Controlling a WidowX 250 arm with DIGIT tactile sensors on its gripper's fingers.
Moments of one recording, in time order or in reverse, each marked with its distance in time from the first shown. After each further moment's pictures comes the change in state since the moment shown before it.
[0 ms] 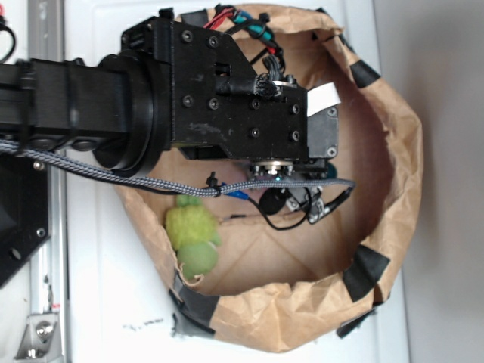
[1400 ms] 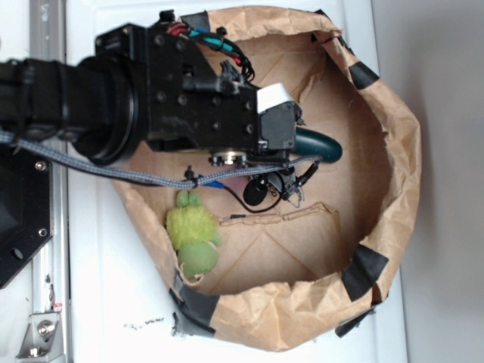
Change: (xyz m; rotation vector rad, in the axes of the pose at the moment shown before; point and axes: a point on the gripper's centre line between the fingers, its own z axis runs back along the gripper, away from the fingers) arm -0.006 0.011 -0.020 -0.040 -0.065 0.065
